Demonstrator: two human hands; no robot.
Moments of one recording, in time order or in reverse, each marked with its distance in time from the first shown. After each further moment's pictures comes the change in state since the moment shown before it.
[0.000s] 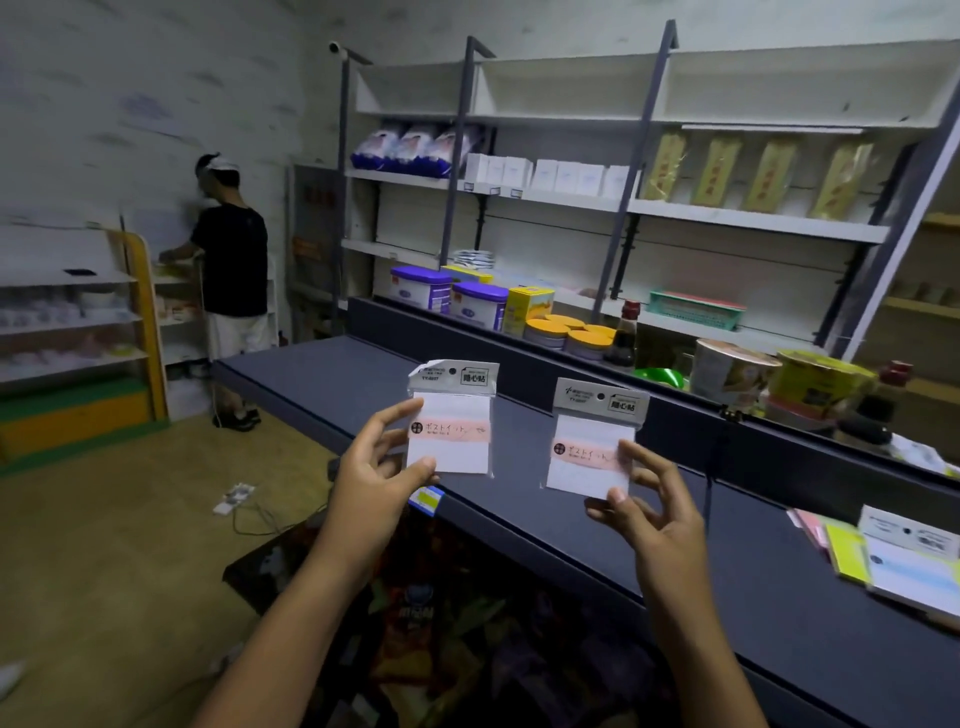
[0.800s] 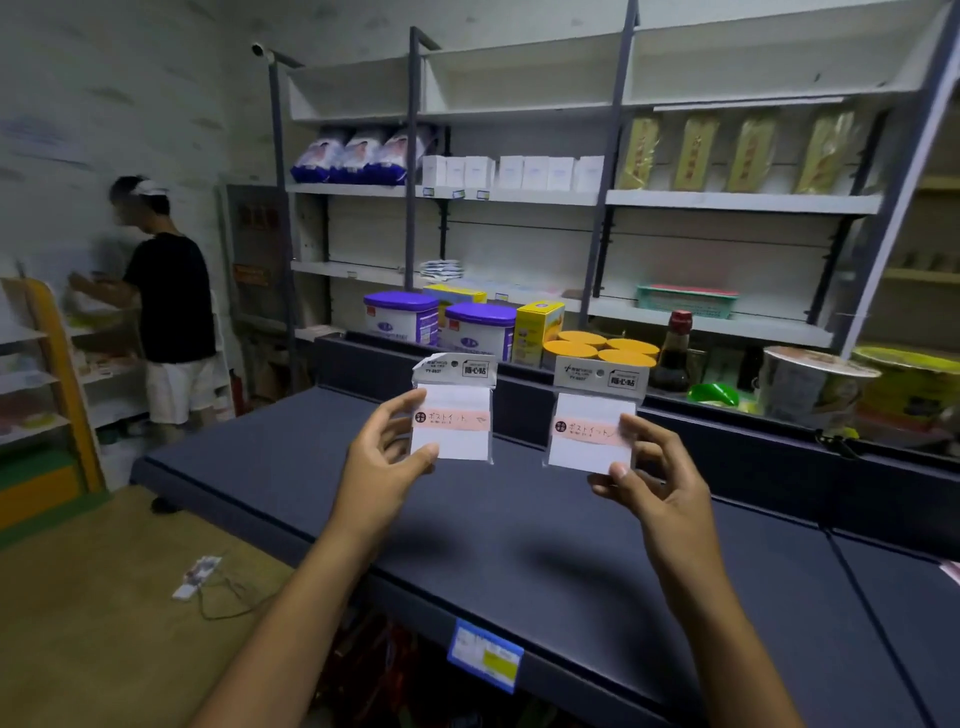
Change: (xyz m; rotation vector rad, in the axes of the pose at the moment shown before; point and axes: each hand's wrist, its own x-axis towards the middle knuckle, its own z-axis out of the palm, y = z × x) left_hand 0.228 -0.090 -0.062 0.075 -0.152 0.040; right_hand 0.157 0.072 0.114 0.021 0.096 -0.068
